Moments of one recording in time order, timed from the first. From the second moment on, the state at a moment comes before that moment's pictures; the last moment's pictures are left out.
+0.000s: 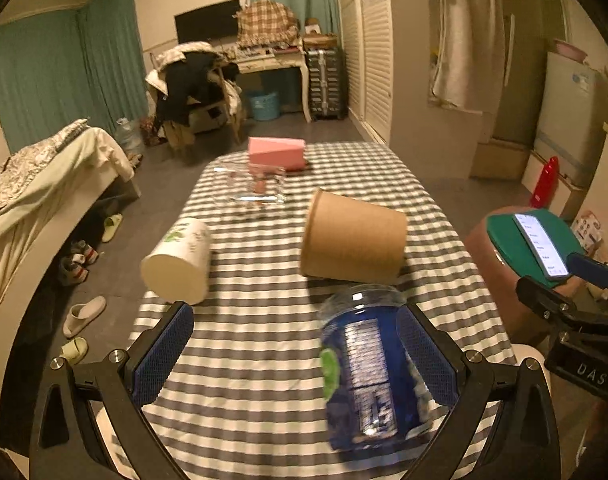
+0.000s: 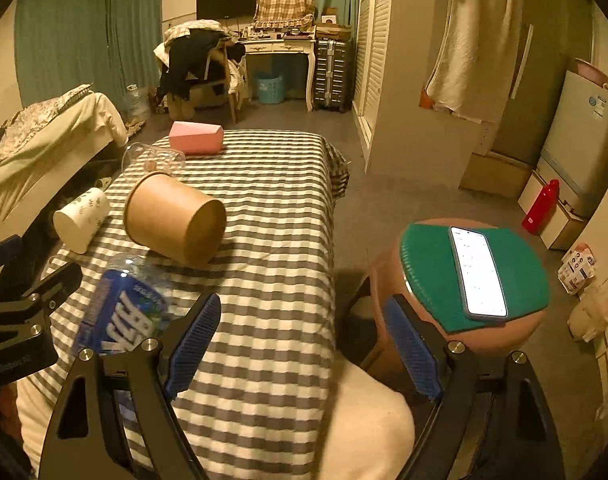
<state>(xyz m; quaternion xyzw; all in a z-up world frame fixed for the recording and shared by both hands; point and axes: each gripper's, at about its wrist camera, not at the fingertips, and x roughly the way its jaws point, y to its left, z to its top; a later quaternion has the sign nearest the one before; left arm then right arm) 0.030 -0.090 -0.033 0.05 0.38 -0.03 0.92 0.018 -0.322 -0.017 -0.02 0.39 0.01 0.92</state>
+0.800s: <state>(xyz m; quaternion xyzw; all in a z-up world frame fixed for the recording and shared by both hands) 0.112 -0.141 -0.095 0.13 0.57 -0.15 0.80 0.050 -0.344 -0.064 0.03 0.42 0.05 0.90</state>
